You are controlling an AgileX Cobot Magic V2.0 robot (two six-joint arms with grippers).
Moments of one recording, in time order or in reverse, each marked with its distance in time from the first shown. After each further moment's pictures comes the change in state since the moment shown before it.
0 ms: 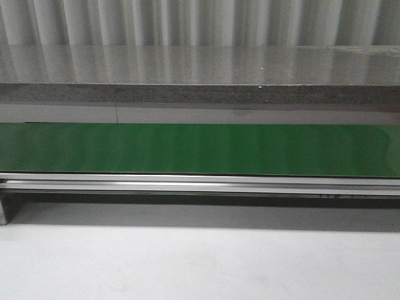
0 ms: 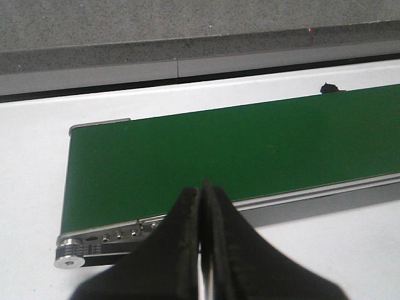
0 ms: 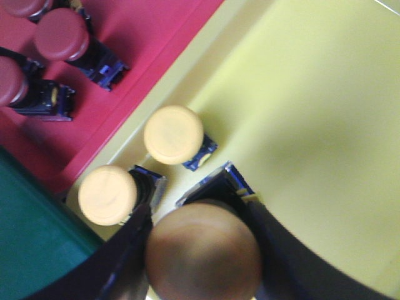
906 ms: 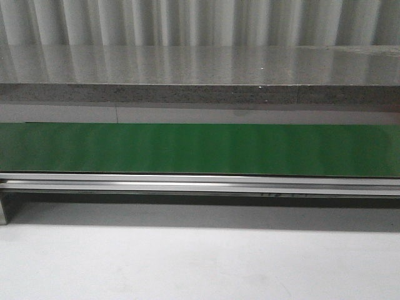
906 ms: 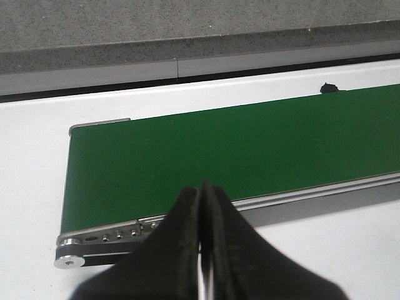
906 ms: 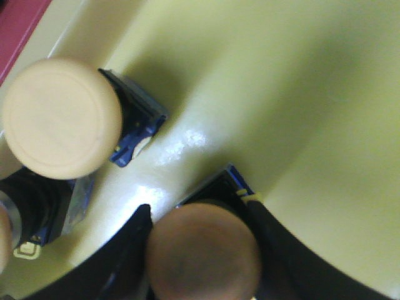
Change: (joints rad) left arm 0.000 0.000 0.000 0.000 0.000 0.000; right arm -0.021 0.267 0.030 -0.016 -0.082 0.009
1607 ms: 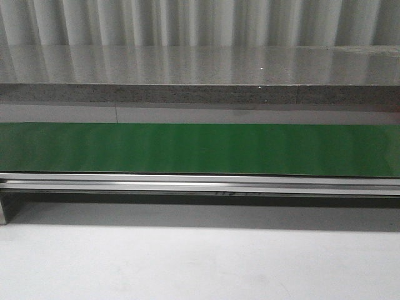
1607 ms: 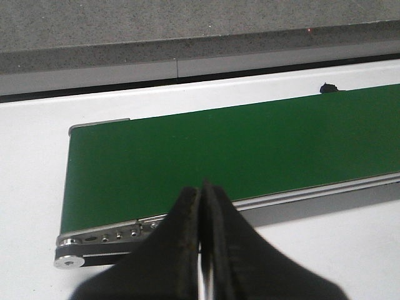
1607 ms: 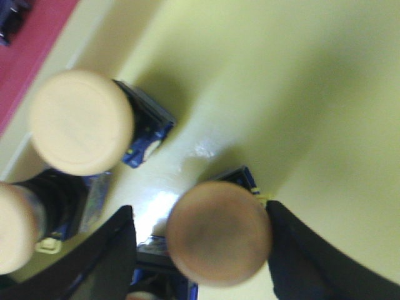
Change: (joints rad) left arm 0.000 0.000 0.000 0.000 0.000 0.000; right arm 0.000 -0.044 0.000 0.011 0.004 0.008
